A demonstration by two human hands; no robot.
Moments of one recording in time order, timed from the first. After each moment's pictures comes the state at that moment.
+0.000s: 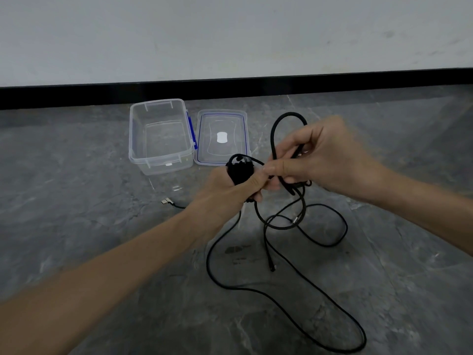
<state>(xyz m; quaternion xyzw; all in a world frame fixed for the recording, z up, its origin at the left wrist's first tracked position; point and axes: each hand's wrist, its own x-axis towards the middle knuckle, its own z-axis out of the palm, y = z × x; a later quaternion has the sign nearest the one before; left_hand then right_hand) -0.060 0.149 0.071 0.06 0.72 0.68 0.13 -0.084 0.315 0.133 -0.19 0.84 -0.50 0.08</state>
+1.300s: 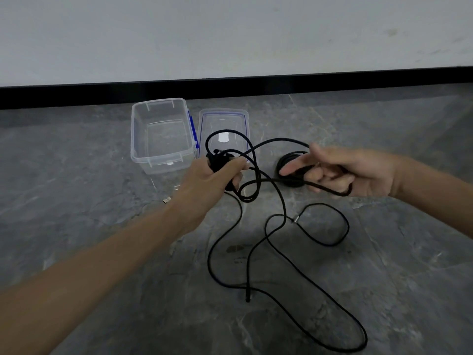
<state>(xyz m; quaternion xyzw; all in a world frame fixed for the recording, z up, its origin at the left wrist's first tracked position) -0.075 0.127 0.062 0.00 0.76 0.64 0.06 -0.126 0.381 0.096 -0.11 0.65 -0.58 0.47</state>
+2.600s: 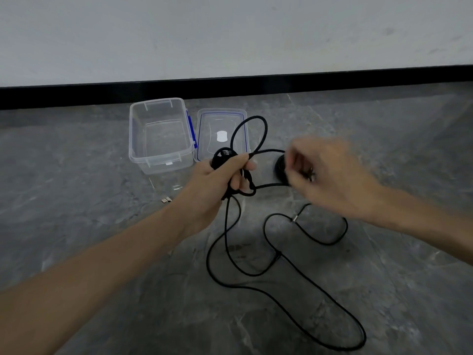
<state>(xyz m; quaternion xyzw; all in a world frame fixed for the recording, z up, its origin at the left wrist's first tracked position) -0.071 0.139 0.068 -0.03 0.65 0.75 0.12 -0.086 0.338 0.100 -0.26 0.94 -0.20 -0.07</state>
